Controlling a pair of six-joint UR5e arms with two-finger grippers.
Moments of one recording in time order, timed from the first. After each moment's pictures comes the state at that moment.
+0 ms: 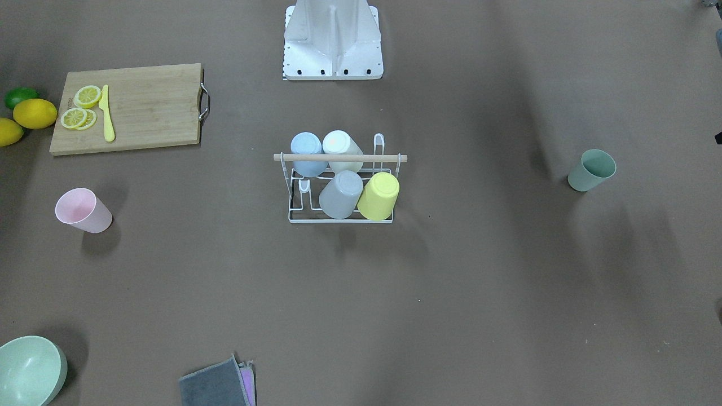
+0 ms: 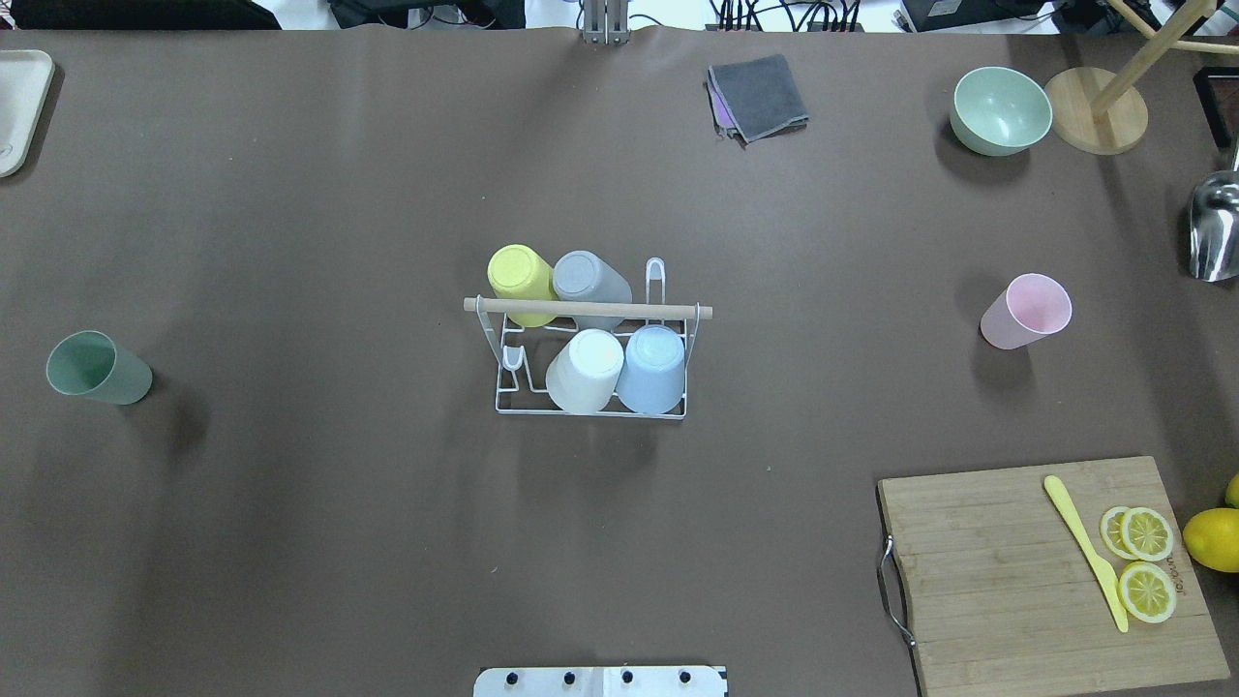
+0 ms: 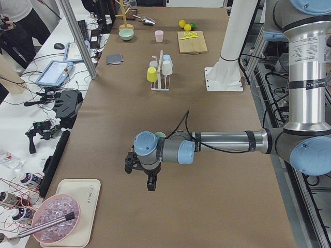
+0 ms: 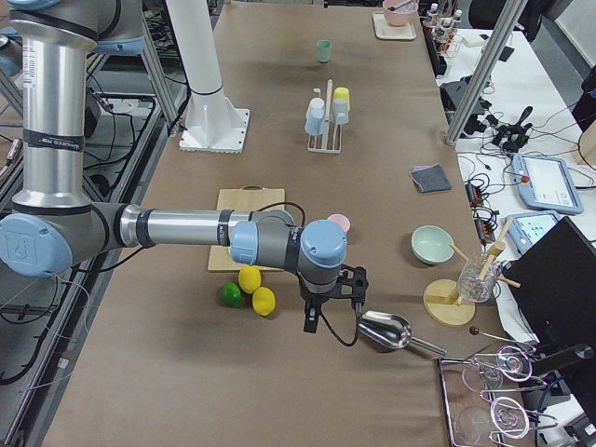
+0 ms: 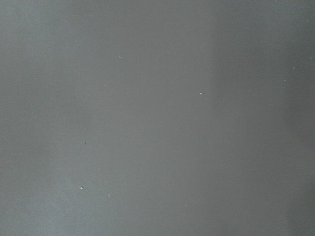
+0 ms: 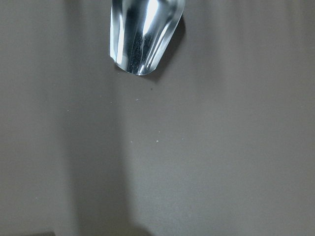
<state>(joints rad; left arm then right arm) -1.49 -1.46 -1.62 -1.67 -2.35 -0.03 1.61 -1.67 1.72 -1.70 2.35 0.01</state>
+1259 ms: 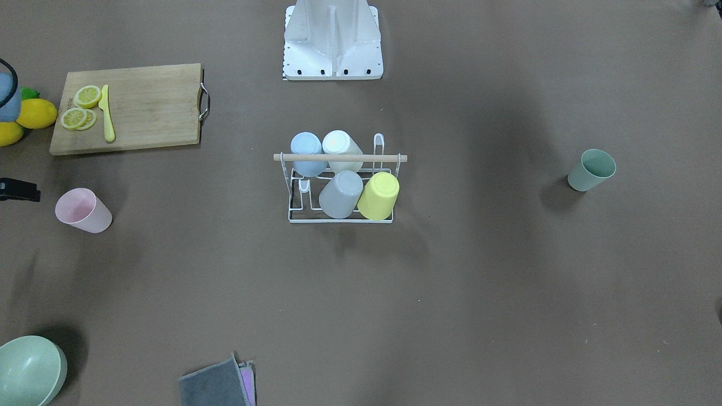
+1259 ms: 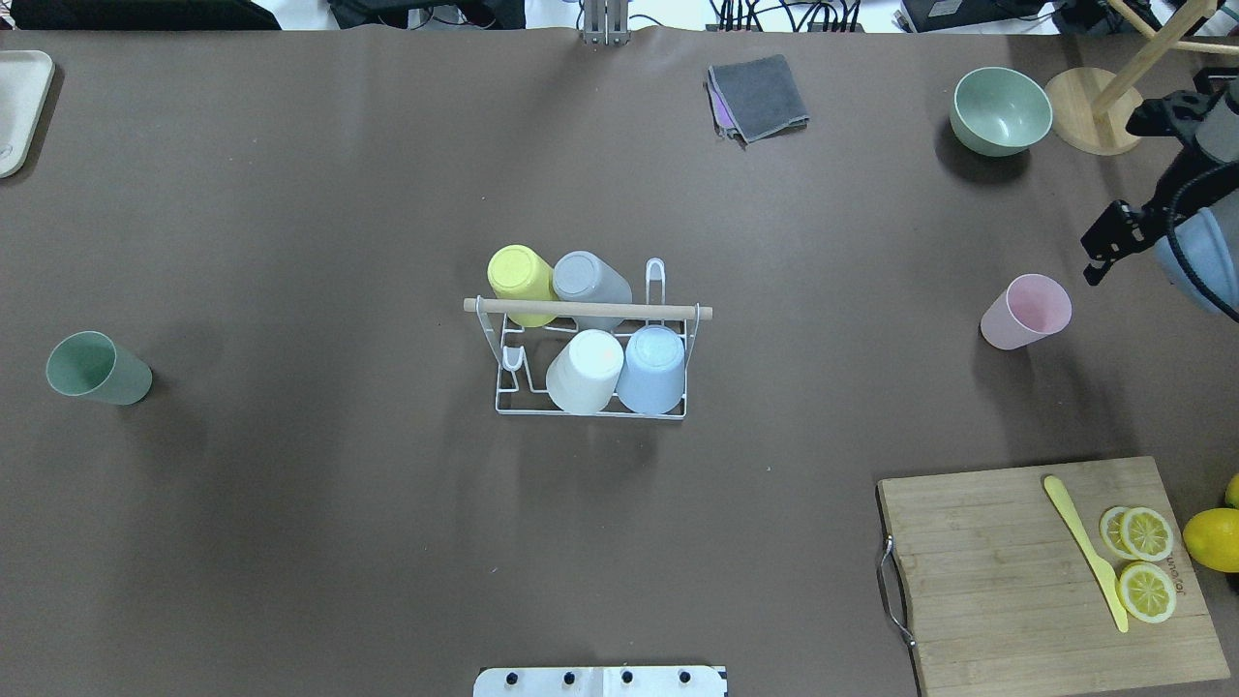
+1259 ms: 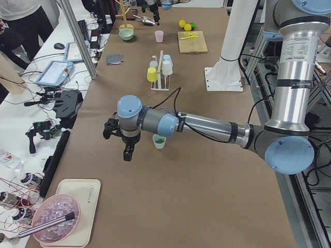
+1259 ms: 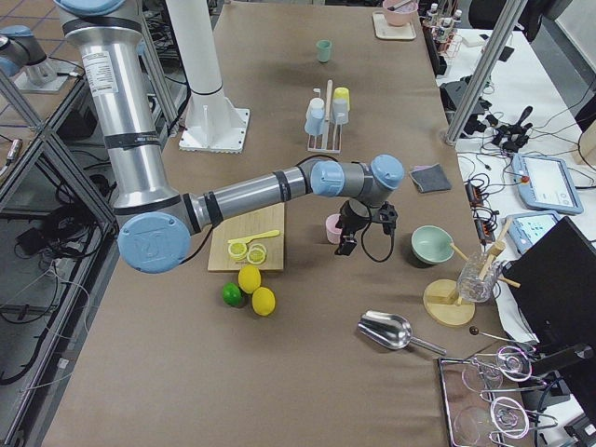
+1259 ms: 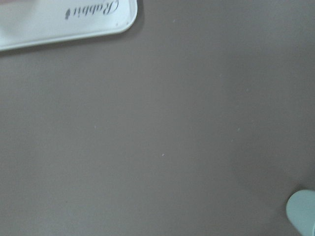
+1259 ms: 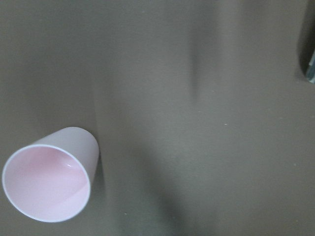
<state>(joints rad) -1.48 -1.66 -1.69 -1.67 -2.33 -0.16 1.18 -1.28 1.57 -1.89 2.36 0.25</state>
